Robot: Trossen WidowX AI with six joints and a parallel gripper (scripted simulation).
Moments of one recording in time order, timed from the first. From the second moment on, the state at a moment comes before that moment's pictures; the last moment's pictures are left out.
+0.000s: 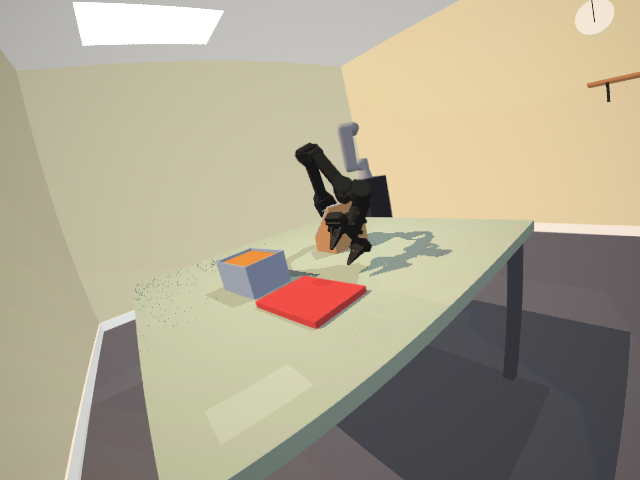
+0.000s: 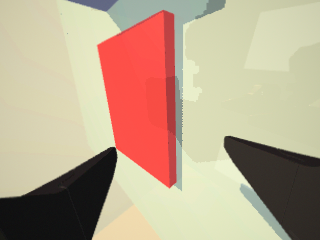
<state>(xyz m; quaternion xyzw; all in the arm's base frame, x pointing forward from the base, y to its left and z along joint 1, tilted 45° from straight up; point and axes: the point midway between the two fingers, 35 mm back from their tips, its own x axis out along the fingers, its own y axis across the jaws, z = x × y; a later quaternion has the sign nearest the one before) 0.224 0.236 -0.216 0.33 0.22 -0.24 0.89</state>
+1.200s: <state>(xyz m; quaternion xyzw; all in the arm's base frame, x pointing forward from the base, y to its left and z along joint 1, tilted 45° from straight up) 0.195 0.278 -0.164 0.33 0.22 -0.24 0.89</state>
